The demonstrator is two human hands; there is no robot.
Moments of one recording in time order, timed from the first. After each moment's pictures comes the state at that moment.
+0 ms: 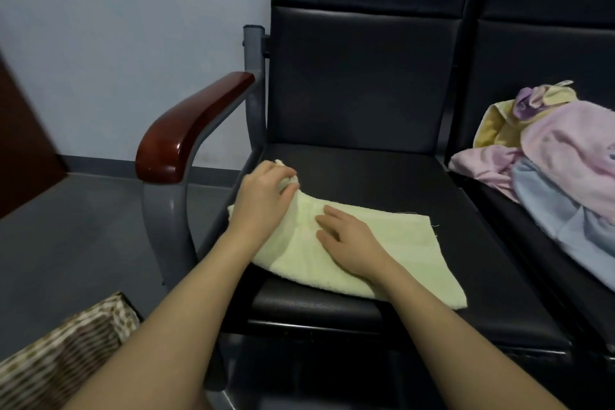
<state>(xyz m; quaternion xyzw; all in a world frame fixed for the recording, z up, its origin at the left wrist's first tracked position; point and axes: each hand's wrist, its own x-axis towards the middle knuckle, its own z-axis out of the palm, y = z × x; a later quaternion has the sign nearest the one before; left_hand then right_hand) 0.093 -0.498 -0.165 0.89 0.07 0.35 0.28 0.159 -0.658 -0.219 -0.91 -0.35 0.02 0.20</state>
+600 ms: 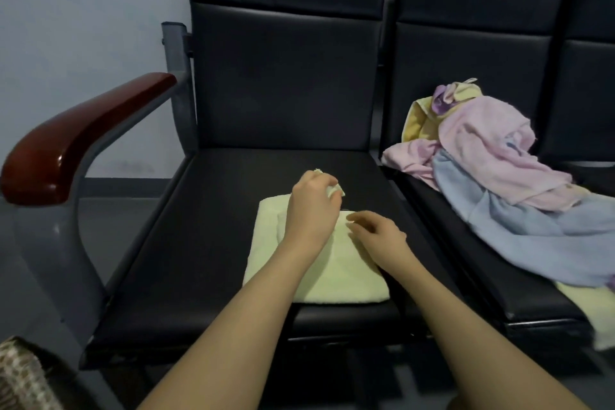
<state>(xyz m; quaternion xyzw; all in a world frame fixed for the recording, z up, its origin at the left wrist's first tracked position) 0.161 -0.655 -0.167 0.87 0.03 0.28 0.40 0.197 -0.792 -0.218 -0.91 -0.12 -0.01 0.39</state>
